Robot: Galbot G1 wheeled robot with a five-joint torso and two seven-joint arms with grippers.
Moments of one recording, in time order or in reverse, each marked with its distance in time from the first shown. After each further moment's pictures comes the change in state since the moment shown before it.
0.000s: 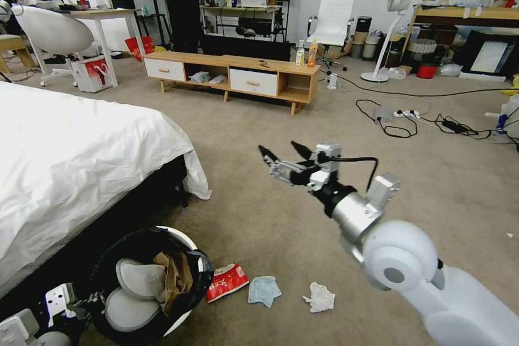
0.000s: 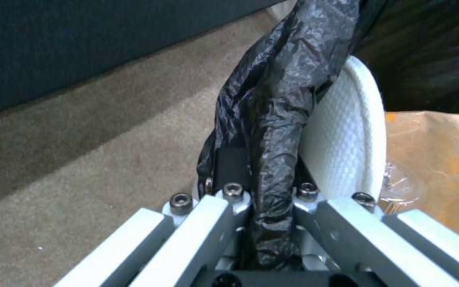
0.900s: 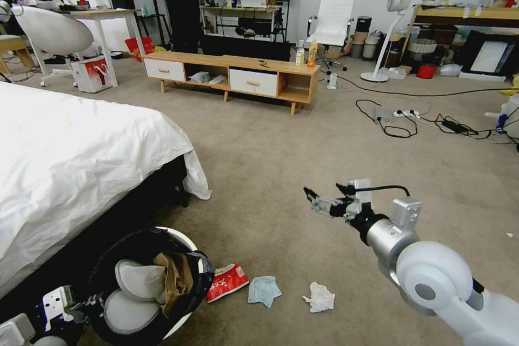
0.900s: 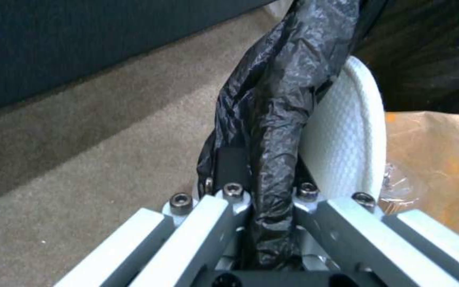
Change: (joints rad) left arm 0.032 -0.010 -0.019 -0.021 0.001 0.000 0.028; right arm -0.199 -0.148 0.093 -0.006 0.074 -0.240 0.148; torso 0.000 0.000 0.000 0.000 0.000
